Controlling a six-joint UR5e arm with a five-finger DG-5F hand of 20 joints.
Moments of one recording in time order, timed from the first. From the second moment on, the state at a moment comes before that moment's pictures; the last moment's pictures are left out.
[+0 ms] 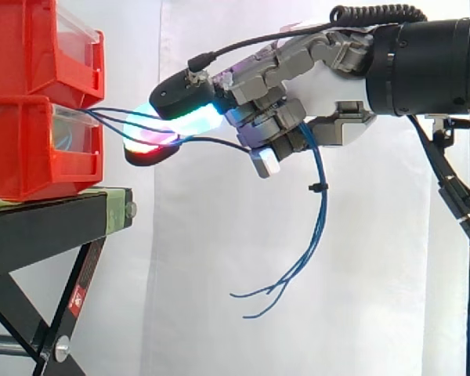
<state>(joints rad) 0.23 -1.90 -1.69 -2.62 -1.00 -0.45</state>
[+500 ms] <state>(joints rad) 0.23 -1.90 -1.69 -2.62 -1.00 -0.45</state>
